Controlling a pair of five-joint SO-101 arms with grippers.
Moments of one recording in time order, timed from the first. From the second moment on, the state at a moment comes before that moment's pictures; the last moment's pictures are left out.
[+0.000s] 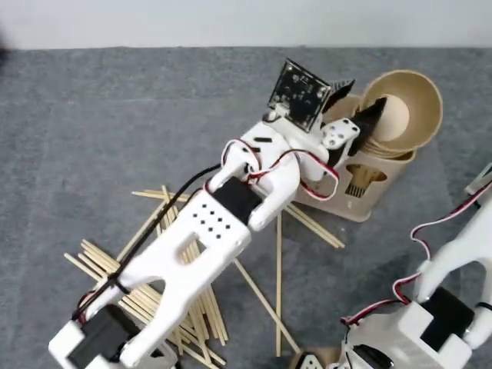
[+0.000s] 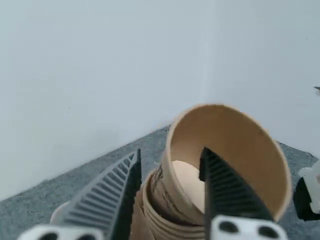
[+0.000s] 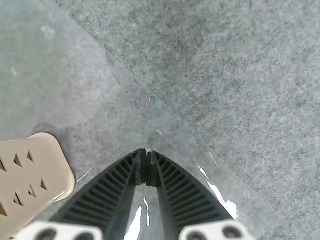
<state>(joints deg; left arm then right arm) 39.6 -5.5 12.1 12.4 8.6 39.7 0.5 -6.5 81.5 -4.7</state>
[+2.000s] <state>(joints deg) -16.1 -43.0 0.2 93.1 -13.6 2.6 -14.1 -19.0 100.5 15.7</state>
